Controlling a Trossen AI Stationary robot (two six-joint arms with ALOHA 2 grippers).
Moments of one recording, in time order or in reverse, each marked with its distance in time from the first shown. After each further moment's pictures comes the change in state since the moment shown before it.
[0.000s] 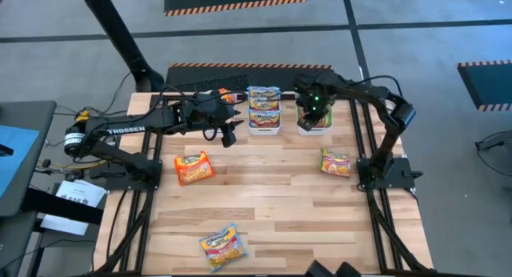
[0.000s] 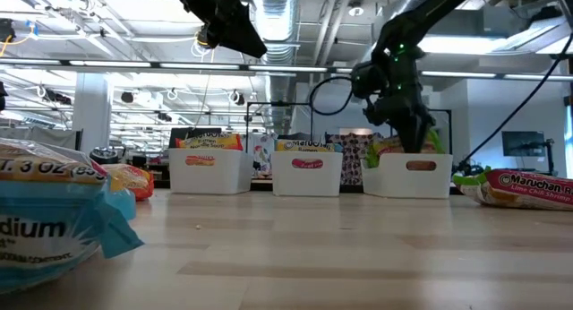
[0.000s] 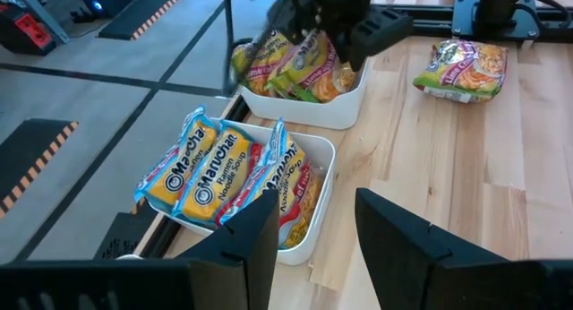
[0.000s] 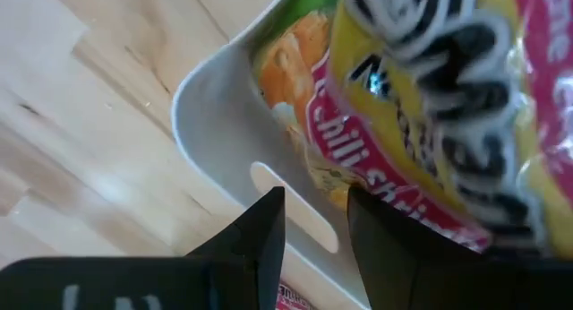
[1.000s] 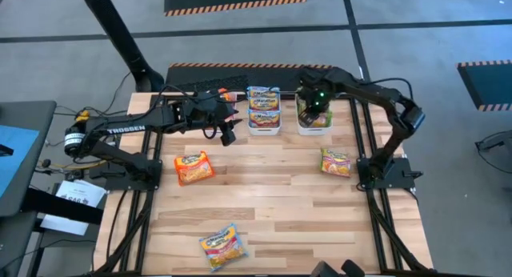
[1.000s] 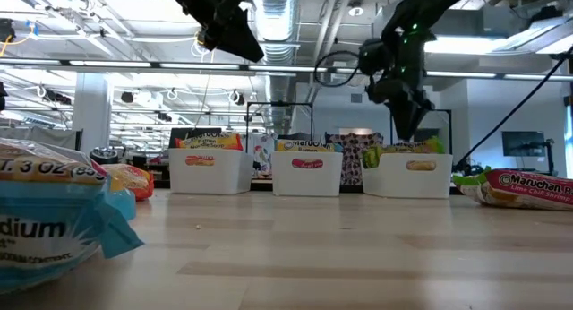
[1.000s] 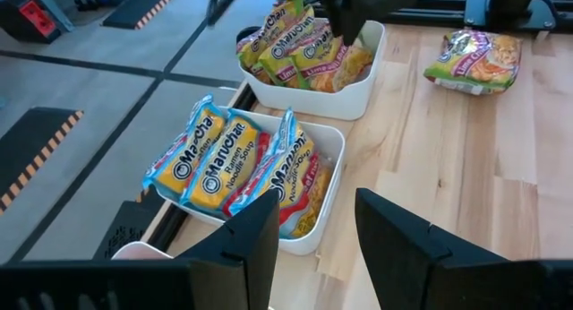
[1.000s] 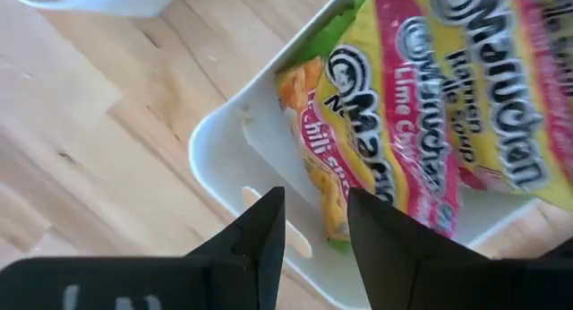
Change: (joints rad) left arm 0.020 0.000 0.000 -0.024 0.001 -0.005; right arm -0.021 -0.089 0.000 0.063 0.034 -0.005
